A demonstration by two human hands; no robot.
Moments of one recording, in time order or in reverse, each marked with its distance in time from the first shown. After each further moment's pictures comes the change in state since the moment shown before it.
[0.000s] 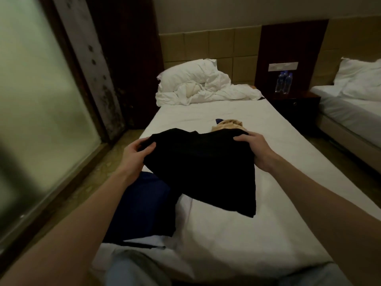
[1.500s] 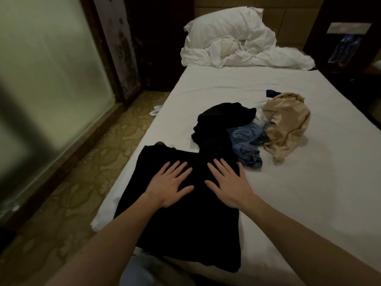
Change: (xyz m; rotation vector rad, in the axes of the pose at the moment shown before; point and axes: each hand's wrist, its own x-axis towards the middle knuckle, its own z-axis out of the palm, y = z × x) left_hand 0.050 -0.195 -0.129 1.674 -0.595 0.214; right_hand 0.081 0.243 0.177 -1.605 -0.415 -0.191
